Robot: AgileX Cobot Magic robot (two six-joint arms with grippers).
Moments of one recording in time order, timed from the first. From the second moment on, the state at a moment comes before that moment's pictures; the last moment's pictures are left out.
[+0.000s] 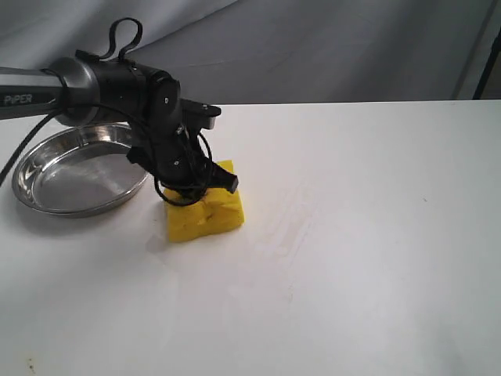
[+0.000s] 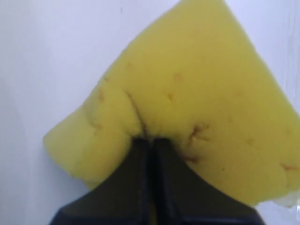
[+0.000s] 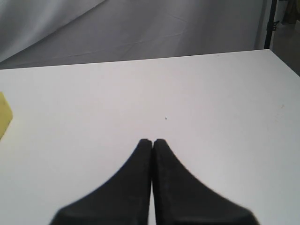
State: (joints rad) left arm -0.49 2.17 -1.55 -0.01 0.78 -0.08; right arm 0.04 0.01 0.00 -0.01 0.34 0.10
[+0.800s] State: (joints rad) left arm -0.48 2.29 -1.76 0.02 1.12 0.02; right arm 0.04 0.01 0.00 -0.01 0.34 0.10
